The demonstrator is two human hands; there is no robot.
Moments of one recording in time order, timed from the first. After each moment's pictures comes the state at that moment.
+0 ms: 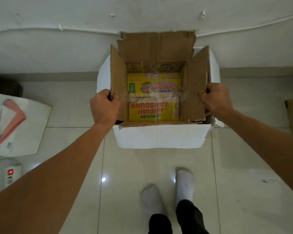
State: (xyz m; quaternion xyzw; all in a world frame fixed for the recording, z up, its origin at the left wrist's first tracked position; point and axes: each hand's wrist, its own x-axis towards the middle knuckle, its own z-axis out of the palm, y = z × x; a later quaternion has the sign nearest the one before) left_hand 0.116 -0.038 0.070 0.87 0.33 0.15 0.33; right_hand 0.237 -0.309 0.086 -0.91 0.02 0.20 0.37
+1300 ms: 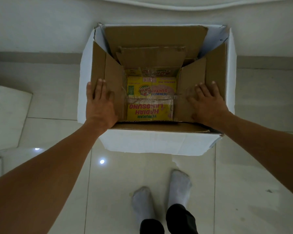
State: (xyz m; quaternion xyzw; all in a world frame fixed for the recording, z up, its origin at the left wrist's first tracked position) left_hand 0.141 -0.024 -0.039 0.96 0.10 -0.20 -0.14; right_hand 0.274 -0.315 -0.038 -0.87 -0.38 0.23 -0.23
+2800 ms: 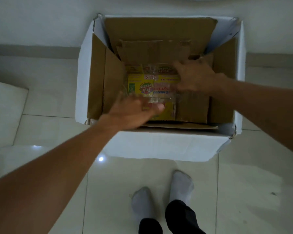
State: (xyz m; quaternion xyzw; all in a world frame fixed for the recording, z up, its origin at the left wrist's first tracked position) left_hand 0.169 -0.076 -0.021 0.93 0.07 -0.33 0.18; right_hand 0.334 -0.236 -0.029 -0.88 -0.39 0.26 -0.01
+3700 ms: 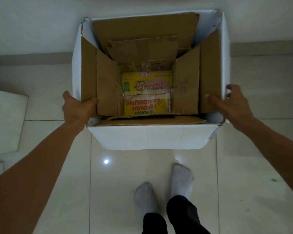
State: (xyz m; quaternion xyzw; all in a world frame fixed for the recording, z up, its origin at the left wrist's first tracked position) left_hand 0.123 -0.008 -0.028 0.76 0.56 -0.02 0.32; right_hand 0.255 -0.372 -0.019 -0.89 0.13 0.25 0.35
